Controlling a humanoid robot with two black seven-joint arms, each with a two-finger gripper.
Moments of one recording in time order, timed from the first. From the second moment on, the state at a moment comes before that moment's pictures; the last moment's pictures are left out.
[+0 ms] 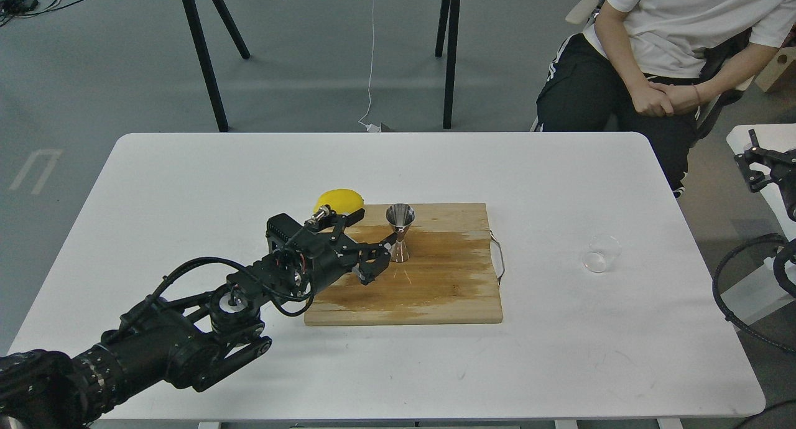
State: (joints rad) left arm -0.60 0.20 -0.37 -0.89 2.18 0.34 -0.12; right arm 0.57 -0.50 1.21 0.42 0.18 0.49 0.13
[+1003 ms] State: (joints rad) left arm -0.51 0.56 -0.83 -1.23 0.96 0.08 -0.43; right arm 0.51 -0.53 1.23 0.43 0.24 0.49 0.12
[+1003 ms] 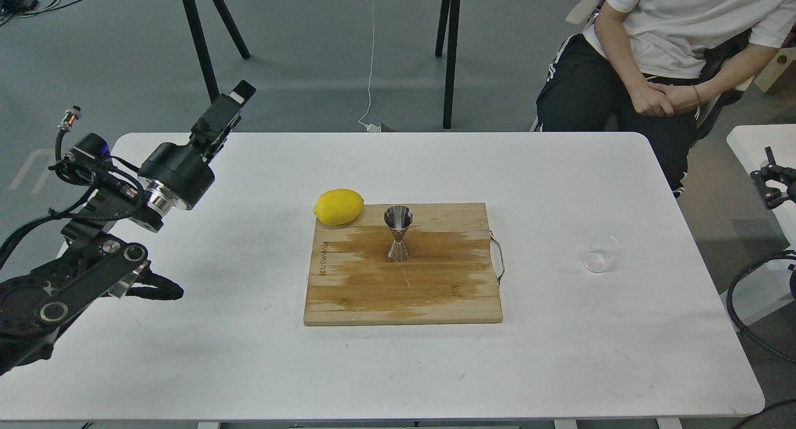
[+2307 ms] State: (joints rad) left arm -0.54 0.47 -1.00 -0.81 -0.06 -0.42 -0.40; right arm -0.11 -0.48 1.13 1.06 0.54 0.49 -0.01
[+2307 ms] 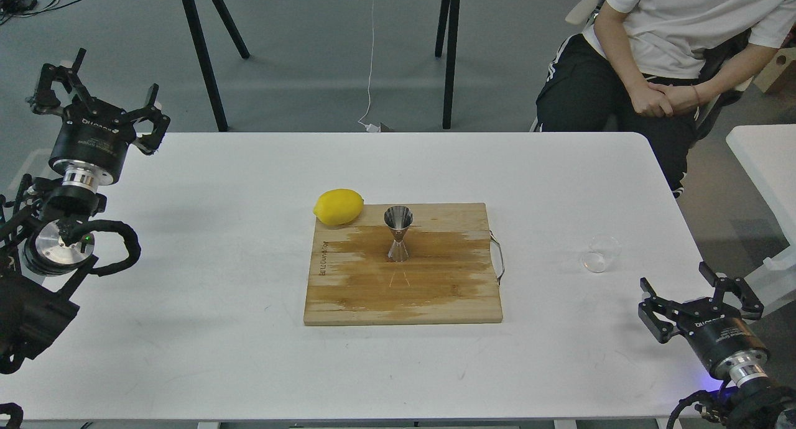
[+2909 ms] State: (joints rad) left arm -0.56 0.54 -1.00 -0.80 -0.04 -0.44 -0.40; right arm 0.10 -0.32 1.07 0.96 0.52 0.22 -0.02
